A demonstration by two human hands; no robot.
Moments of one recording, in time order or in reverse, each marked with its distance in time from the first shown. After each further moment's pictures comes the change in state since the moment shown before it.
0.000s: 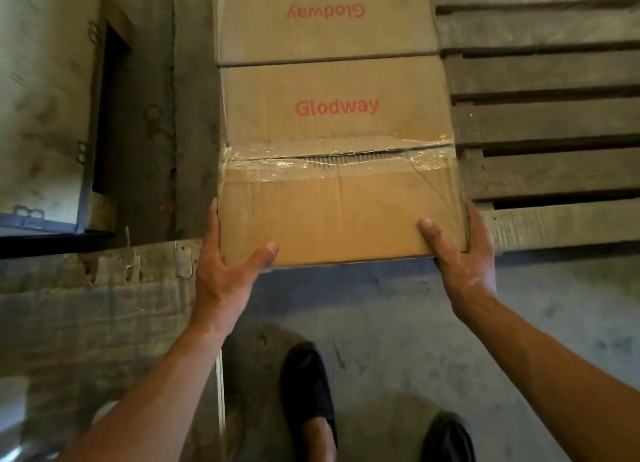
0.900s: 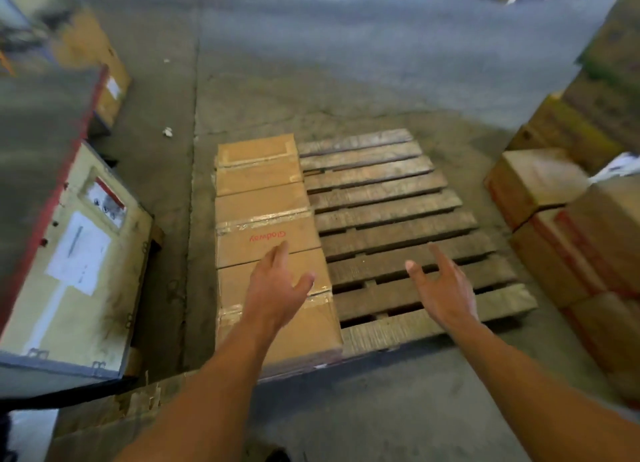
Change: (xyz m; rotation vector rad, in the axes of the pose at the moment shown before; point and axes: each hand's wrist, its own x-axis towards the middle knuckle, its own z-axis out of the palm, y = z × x) left_hand -0.146 0.367 0.084 0.742 -0.083 0.464; right_hand -0.090 -0.223 -0.285 -0.300 0.126 -0.191
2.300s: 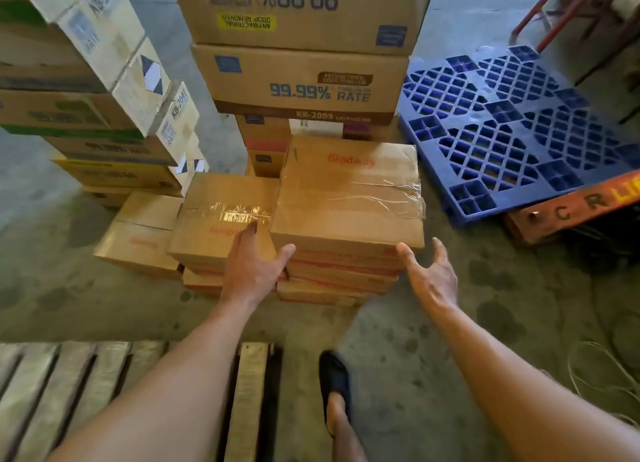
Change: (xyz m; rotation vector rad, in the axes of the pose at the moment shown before) left_hand 0.058 0.777 0.459 -0.001 -0.775 0.847; right_hand 0.090 0.468 -0.507 0.544 0.926 1.107
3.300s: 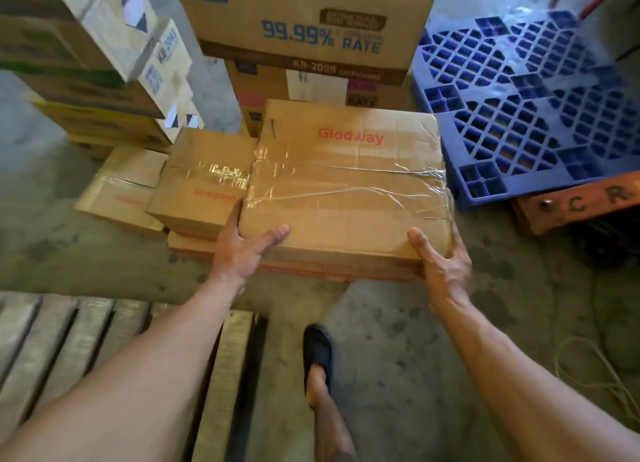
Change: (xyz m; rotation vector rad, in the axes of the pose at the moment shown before) left_hand -0.003 -0.029 0.050 -0.604 -0.057 -0.190; right_hand 0.022 0.032 -0.012 0.446 -0.015 -0.050
